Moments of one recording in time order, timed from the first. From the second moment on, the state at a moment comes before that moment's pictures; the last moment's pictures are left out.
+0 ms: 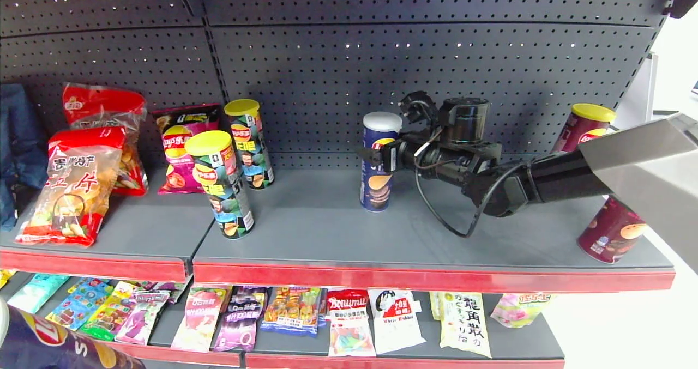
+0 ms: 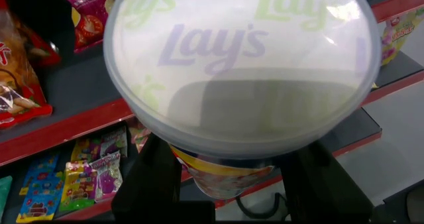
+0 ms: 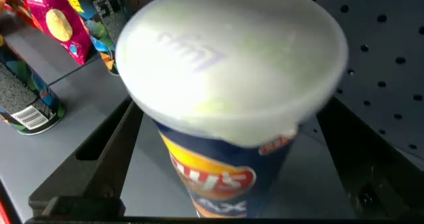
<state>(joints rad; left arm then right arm) -0.05 0.45 -0.39 0.17 -0.28 0.23 0.48 2.20 -1.45 -0.62 0.19 -0.04</state>
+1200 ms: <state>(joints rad) -0.05 0.47 -0.38 0.17 -0.29 0.23 0.48 2.27 -1.55 -0.62 0.14 -0.04</state>
